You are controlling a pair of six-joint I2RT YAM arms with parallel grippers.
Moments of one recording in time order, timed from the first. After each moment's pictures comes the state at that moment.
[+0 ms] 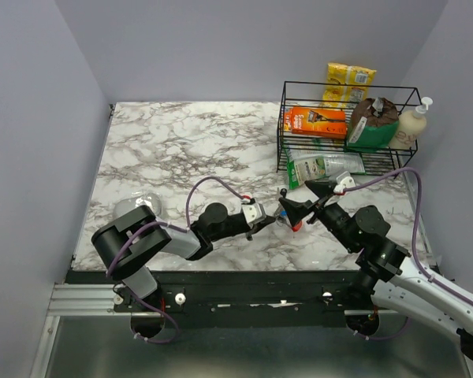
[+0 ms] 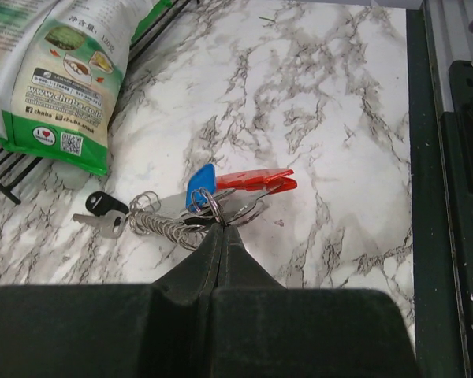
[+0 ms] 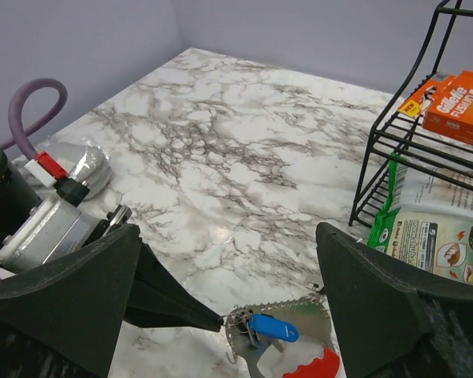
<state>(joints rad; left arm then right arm) -0.92 1.62 0.44 1.12 0.37 0.08 0.88 0.58 0.49 0.15 0.23 0.09</state>
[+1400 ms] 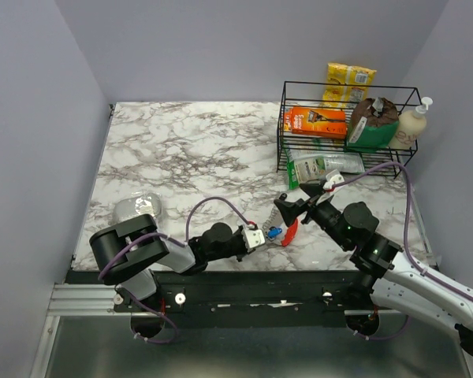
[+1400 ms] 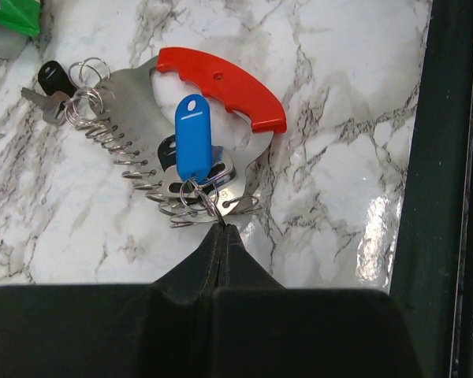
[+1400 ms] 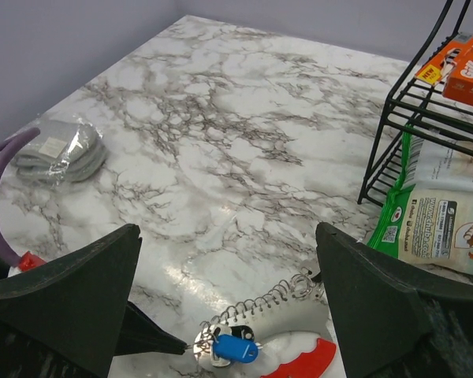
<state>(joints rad) -1.05 1.58 0.30 0.97 0.17 0.19 0.88 0.66 0.49 0.15 0.23 0.12</state>
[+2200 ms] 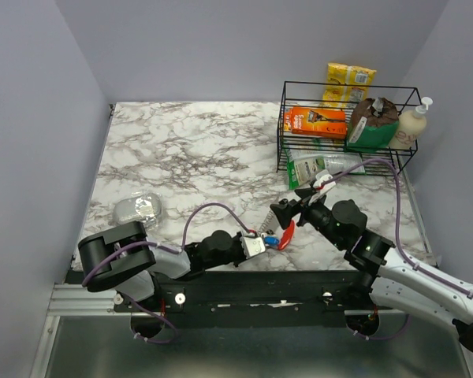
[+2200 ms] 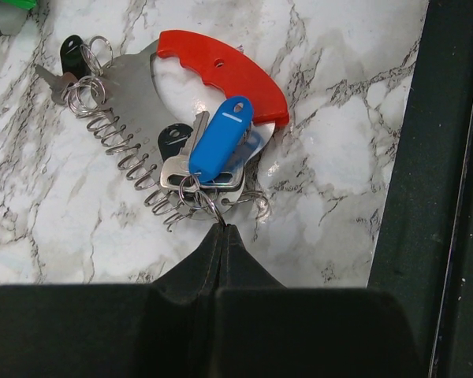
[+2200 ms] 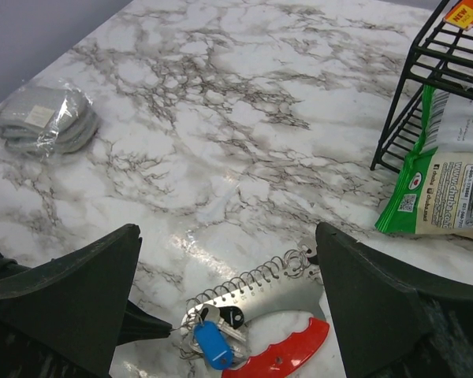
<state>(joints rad) -1.14 1.49 0.26 0.86 0.03 0.22 0.88 0.72 0.48 0.12 0.22 0.17</state>
